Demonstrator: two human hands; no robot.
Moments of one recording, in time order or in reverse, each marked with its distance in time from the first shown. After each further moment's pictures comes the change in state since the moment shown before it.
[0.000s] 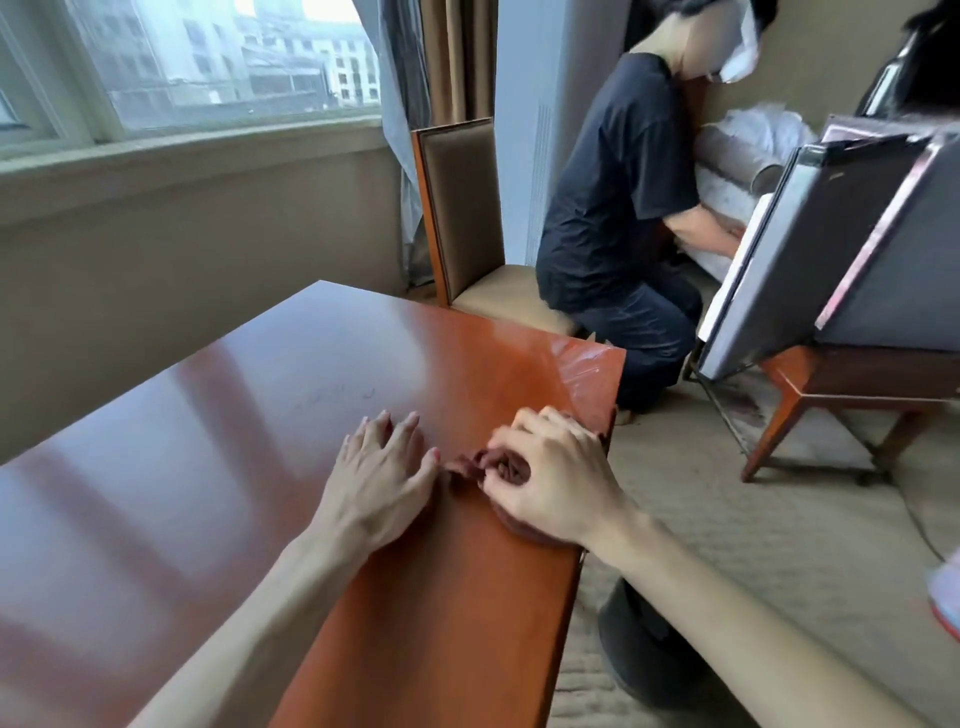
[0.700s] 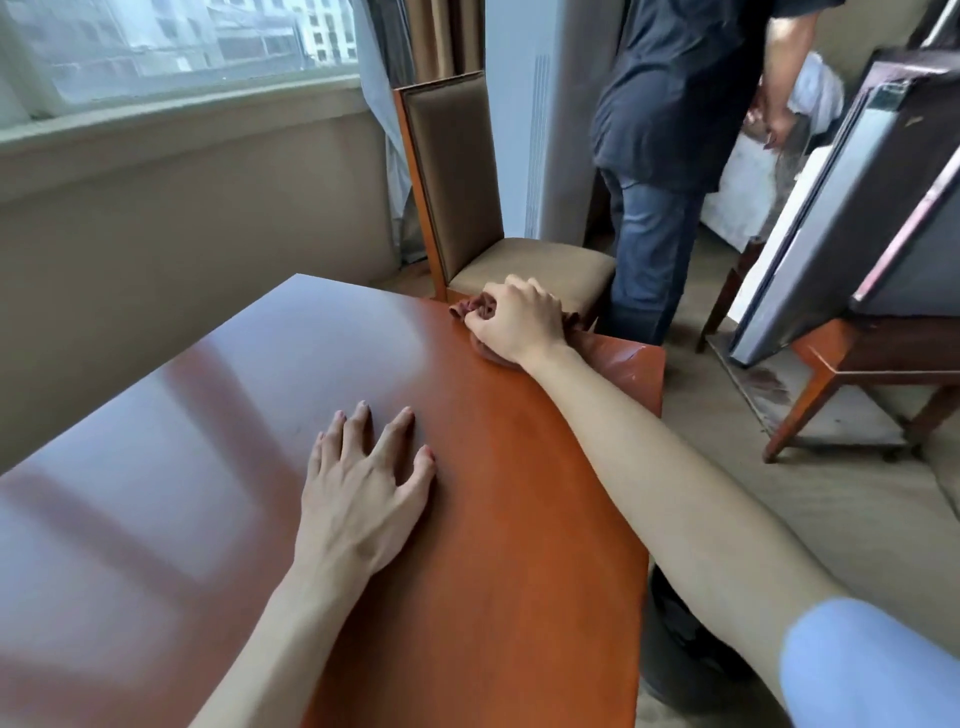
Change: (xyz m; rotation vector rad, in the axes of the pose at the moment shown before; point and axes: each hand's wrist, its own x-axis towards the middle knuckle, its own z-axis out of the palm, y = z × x) left_hand 0.059 -0.025 0.010 0.050 0.112 -0.047; right_hand 0.232 0.083 0.092 -0.115 -0.006 0.268
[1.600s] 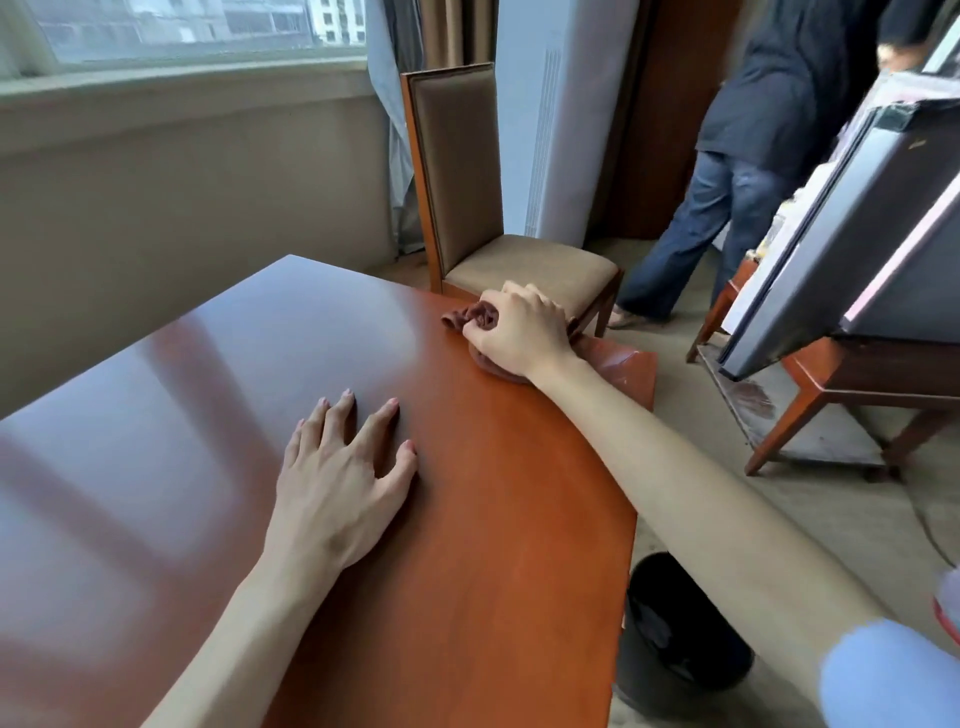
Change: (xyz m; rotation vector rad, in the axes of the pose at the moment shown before) left_hand 0.001 -0.004 0.004 0.035 0.028 0.014; right_hand -0.017 0.008 -0.008 0.006 -0.009 -0.112
